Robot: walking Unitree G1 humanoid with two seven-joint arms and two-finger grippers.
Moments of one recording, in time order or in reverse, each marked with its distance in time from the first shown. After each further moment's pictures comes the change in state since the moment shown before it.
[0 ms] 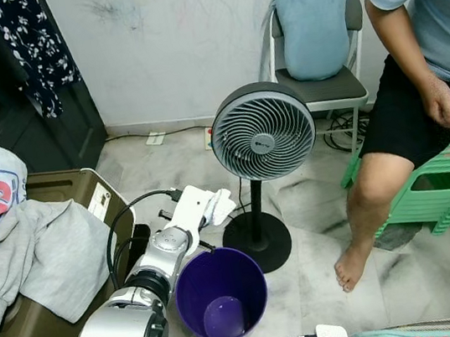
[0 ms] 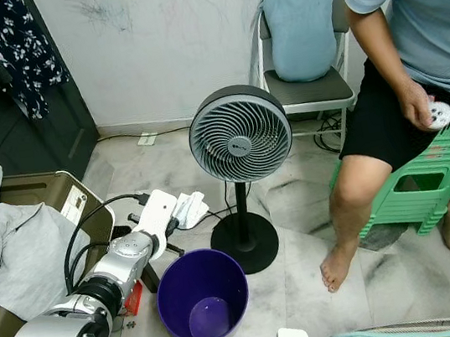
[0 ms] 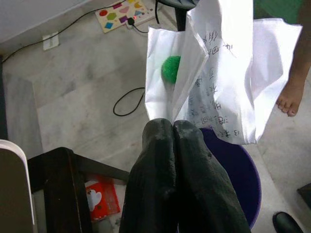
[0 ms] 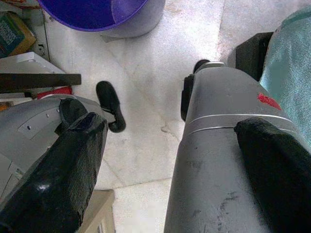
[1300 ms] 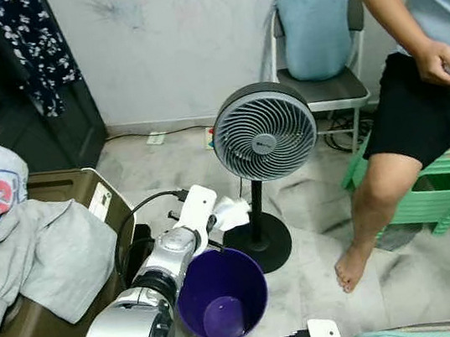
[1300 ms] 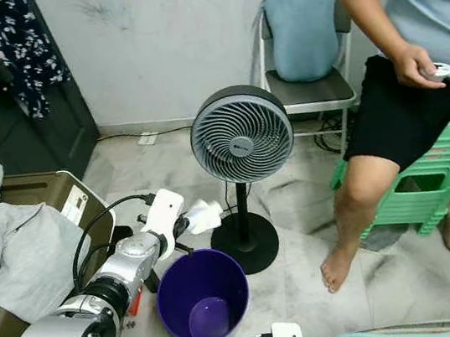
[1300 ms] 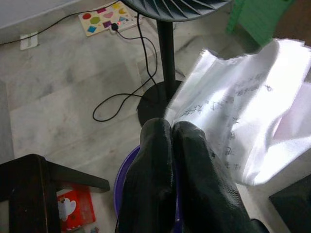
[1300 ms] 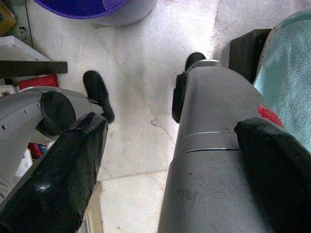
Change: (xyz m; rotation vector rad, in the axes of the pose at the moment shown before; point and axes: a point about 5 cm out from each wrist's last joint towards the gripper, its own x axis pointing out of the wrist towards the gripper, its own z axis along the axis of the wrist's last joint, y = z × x) left arm 0.002 -0.013 0.005 -0.070 -0.032 -0.064; right arm 0.019 -0.001 0.008 -0.053 0.060 -0.035
